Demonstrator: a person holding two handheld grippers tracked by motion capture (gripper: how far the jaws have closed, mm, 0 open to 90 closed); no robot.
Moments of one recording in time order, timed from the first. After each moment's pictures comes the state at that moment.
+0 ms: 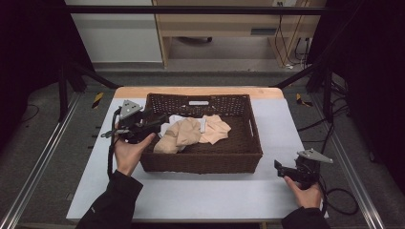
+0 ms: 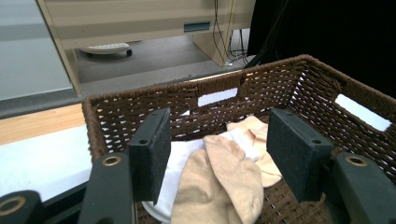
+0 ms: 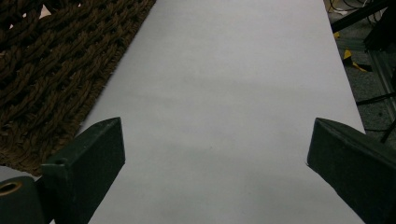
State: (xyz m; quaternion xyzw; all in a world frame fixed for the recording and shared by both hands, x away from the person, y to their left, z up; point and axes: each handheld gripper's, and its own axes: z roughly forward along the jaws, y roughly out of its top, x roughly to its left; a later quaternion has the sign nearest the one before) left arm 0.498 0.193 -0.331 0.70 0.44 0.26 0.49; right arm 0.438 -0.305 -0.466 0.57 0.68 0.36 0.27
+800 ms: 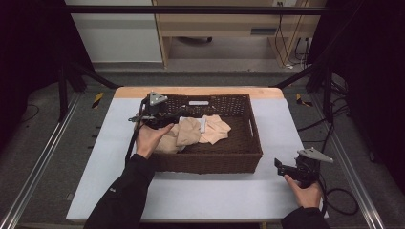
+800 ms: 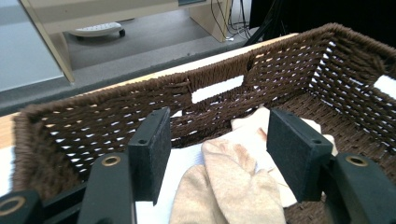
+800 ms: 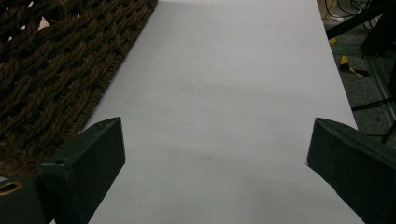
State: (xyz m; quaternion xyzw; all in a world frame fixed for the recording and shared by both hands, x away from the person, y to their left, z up) left arm 0.564 0.149 -0.361 0.75 0.43 0.25 0.44; right arm 0.441 -0.305 -0.465 0.57 0.68 0.37 0.28
